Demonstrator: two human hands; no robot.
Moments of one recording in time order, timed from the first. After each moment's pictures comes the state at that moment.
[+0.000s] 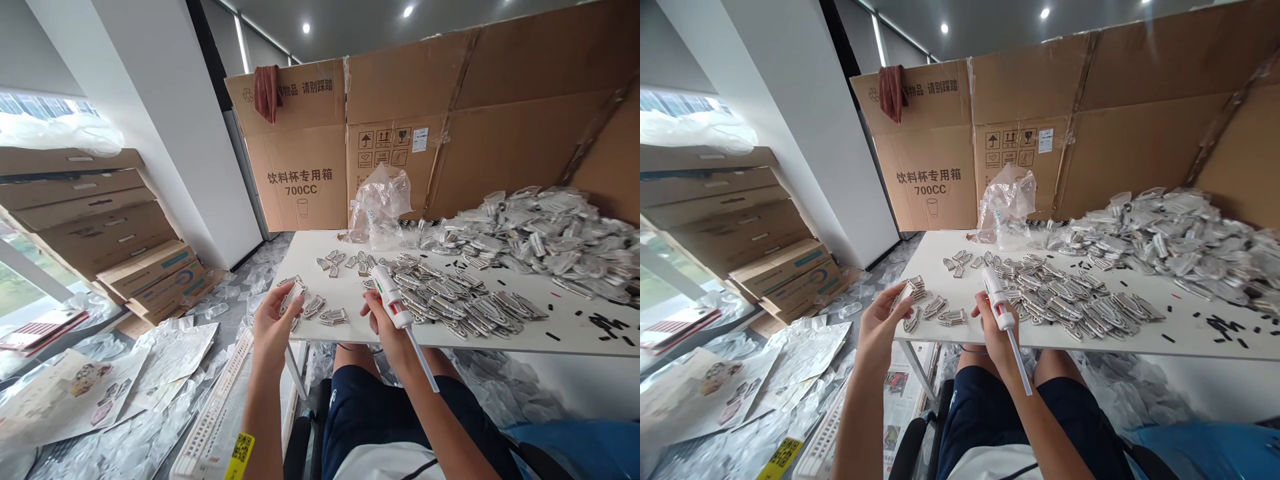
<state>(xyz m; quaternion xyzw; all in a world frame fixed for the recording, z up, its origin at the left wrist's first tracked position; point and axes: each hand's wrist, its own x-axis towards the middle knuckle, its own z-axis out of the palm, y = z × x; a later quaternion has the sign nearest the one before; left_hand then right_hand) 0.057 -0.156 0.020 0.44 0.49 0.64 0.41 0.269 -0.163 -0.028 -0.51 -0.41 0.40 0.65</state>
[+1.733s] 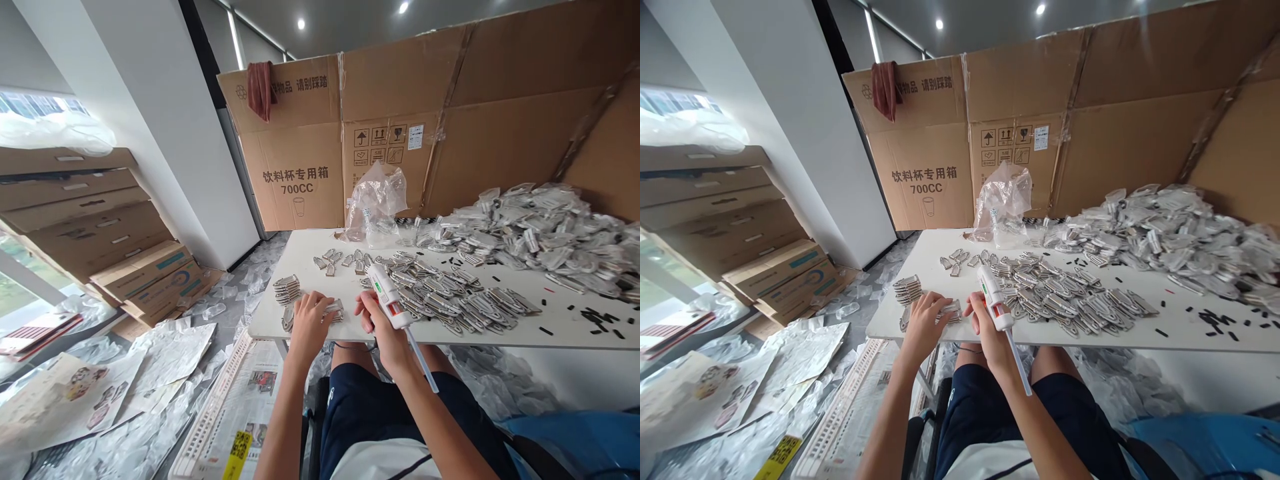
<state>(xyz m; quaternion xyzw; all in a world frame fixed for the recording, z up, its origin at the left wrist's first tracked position) 0.089 -0.116 -0.055 0.81 0.50 0.31 0.05 0.264 -0.168 -0.021 -0.42 -0.40 0.46 0.68</state>
